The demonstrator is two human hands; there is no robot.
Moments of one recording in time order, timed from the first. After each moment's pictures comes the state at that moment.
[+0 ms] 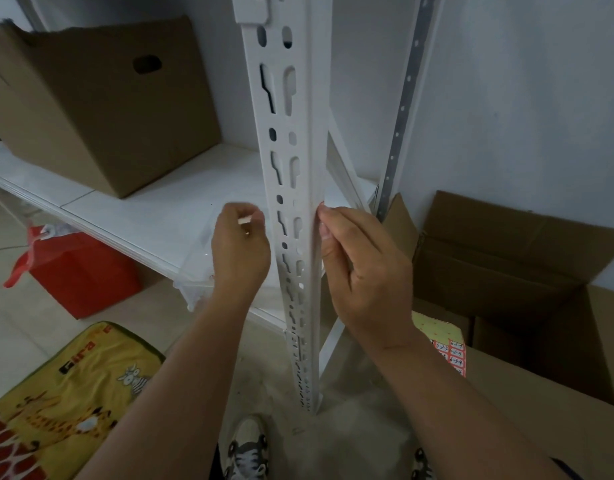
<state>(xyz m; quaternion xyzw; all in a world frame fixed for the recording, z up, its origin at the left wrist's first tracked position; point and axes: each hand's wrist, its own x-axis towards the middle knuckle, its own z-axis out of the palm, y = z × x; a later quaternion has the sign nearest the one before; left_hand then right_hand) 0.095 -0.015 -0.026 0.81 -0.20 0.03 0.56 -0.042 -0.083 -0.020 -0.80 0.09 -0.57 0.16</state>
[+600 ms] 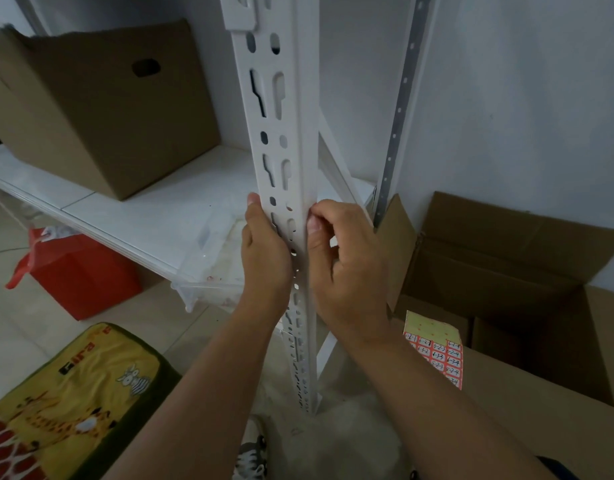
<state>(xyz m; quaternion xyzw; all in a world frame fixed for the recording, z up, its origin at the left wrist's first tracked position) 0.028 -0.028 0.012 0.63 -0.09 -0.13 0.76 -0.032 -0.074 -0.013 -0.77 0.12 -0.58 0.24</state>
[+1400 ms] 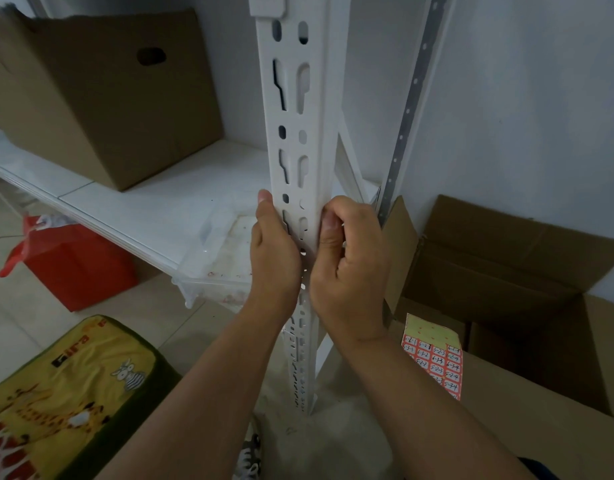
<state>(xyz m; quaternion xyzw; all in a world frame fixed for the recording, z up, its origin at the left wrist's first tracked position) 0.033 -0.026 0.009 0.60 -0.12 -0.15 0.77 -0.016 -0.066 -0.015 -0.74 0.16 -0.61 0.24</state>
